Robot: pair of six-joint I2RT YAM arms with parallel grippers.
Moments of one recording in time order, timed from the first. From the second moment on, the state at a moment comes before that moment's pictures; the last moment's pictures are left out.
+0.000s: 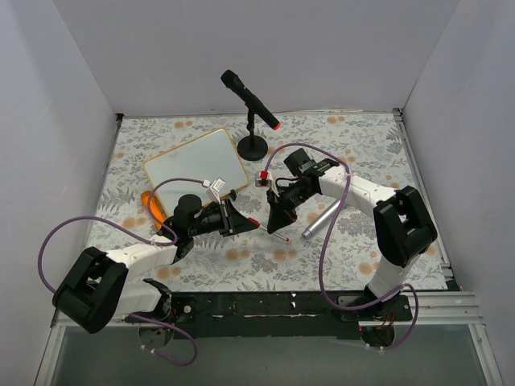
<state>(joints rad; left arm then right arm) -0.54 1.22 0.36 0.60 0.64 -0.96 0.64 1.74 1.24 -0.76 -1.02 -0.59</state>
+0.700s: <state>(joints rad) -0.55 1.21 0.38 0.59 0.63 -0.96 0.64 1.74 1.24 -0.78 -1.02 -0.64</state>
